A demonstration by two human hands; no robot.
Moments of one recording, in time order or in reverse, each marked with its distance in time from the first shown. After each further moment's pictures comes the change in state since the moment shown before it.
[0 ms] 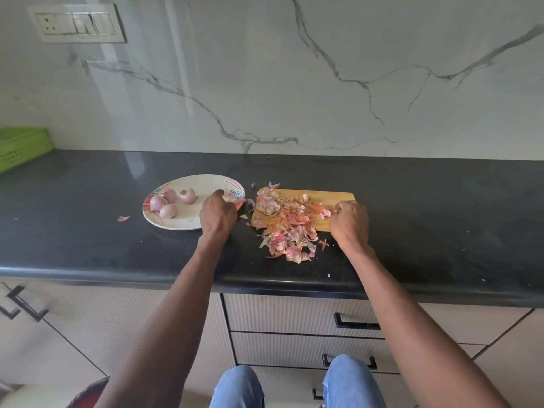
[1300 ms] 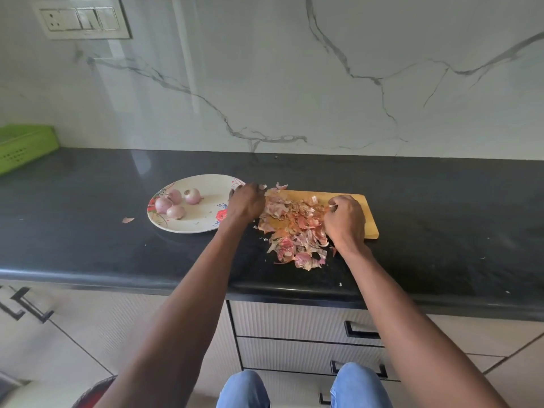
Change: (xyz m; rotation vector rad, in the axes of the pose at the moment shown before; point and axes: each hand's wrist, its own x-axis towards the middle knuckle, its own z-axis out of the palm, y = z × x) left_hand 0.039 0.022 0.036 0.203 -0.278 0.185; right_hand -0.001 -0.036 0.006 0.105 -0.005 -0.052
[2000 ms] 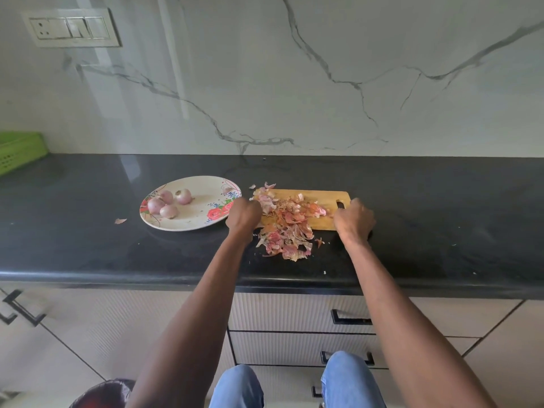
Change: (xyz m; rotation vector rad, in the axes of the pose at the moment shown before) left_hand -0.060 0.031 0.005 -0.440 0.040 -0.311; right_hand -0.001 0.025 -0.029 0.001 0.012 0.435
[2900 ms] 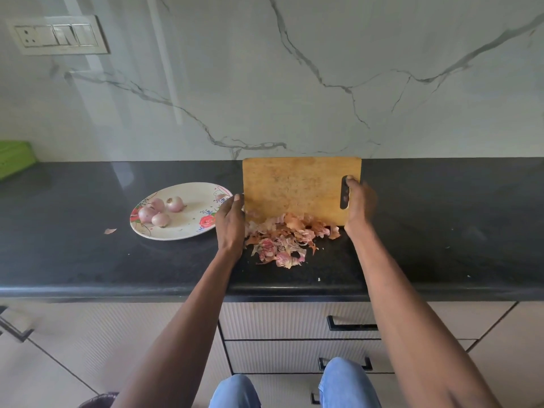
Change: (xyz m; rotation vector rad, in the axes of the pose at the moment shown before) left_hand -0.006 -0.022 0.001 -0.546 0.067 0.288; right_hand 0.037 -0.018 -0.020 0.979 -0.070 0.192
